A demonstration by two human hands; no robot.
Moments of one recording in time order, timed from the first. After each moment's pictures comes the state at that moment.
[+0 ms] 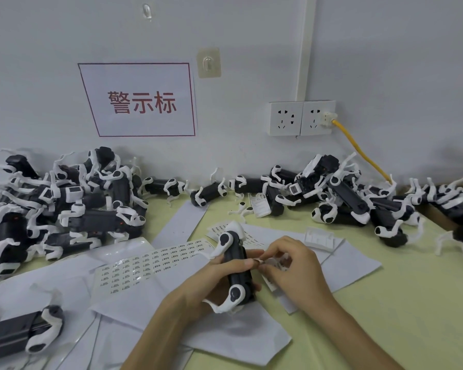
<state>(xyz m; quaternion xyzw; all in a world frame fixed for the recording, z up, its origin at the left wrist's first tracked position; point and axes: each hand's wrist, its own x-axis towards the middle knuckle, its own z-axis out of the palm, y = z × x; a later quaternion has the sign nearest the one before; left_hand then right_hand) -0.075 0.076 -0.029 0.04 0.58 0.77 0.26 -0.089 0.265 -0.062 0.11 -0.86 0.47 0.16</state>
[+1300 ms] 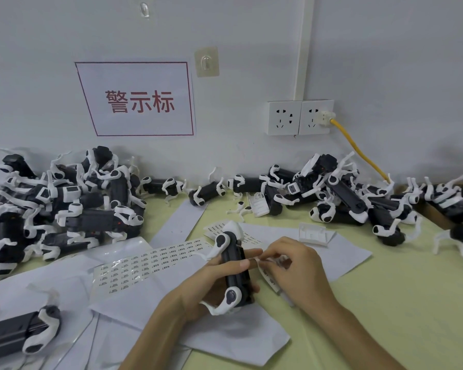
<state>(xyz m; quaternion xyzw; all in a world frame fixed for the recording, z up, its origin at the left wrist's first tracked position) -0.079 0.073 -0.036 0.05 0.59 0.76 0.26 -0.090 0.270 -0.064 0.13 -0.87 0.42 0.22</state>
